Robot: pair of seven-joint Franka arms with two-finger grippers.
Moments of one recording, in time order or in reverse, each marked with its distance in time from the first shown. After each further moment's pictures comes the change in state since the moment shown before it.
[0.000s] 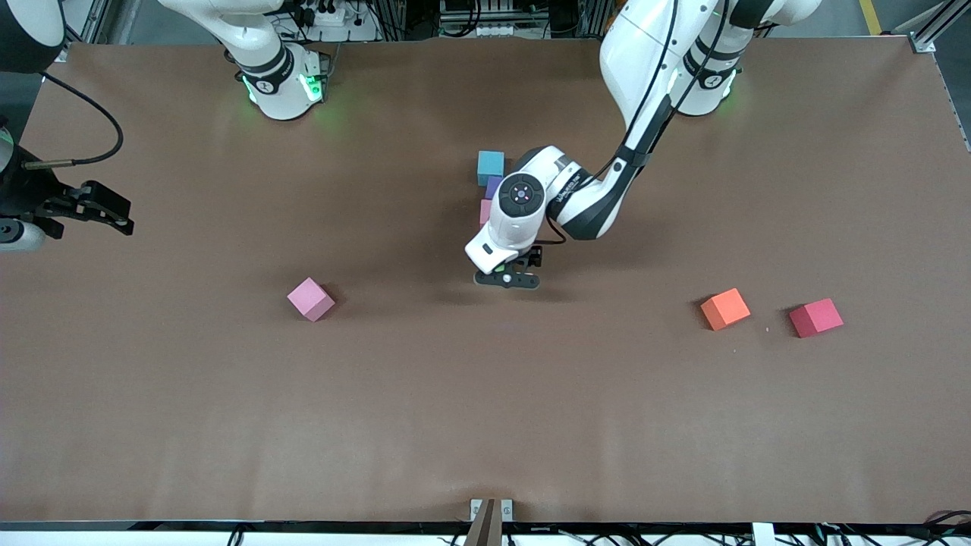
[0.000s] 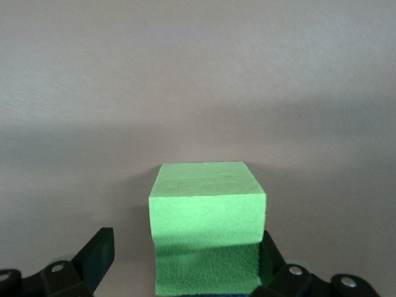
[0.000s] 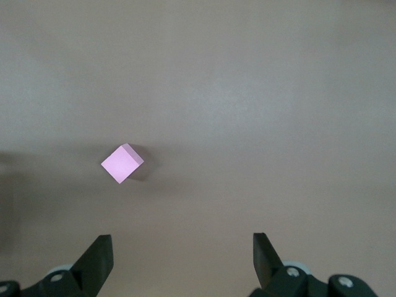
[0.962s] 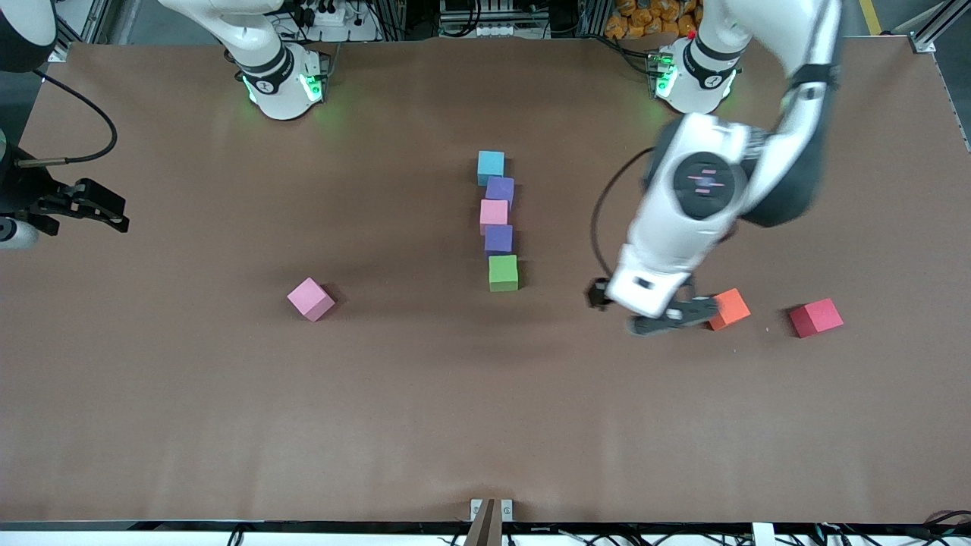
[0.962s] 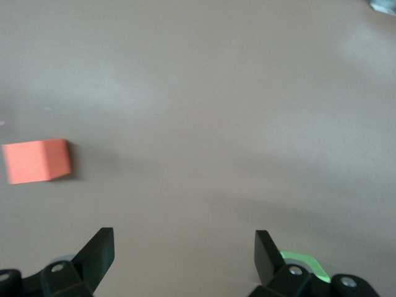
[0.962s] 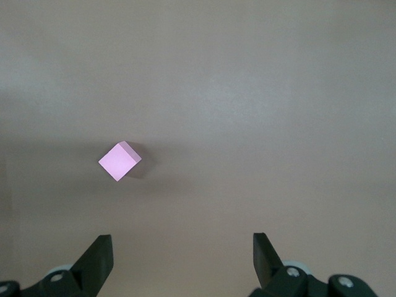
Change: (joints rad) left arm 0.136 -0.280 0.280 0.171 0.000 -0.438 0.020; right arm -0.004 -0.004 -0.008 -0.002 0.003 -0.008 -0.002
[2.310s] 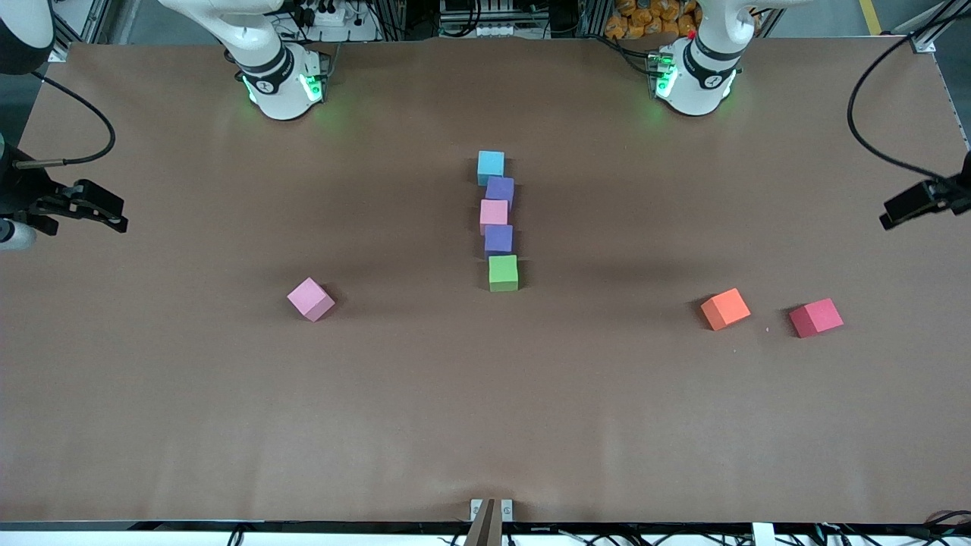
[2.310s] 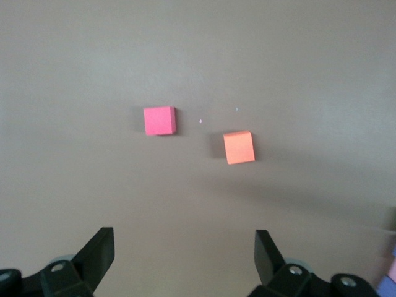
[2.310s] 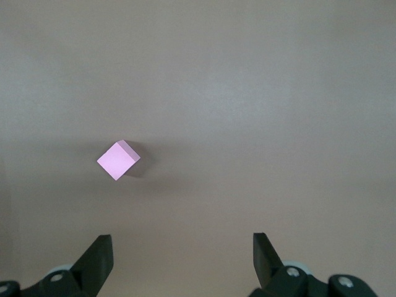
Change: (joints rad) left arm 0.538 -0.386 -0.109 -0.074 0.067 -0.337 0.481; right arm -0.005 0.002 -0.002 -0.001 0.001 -0.003 0.000
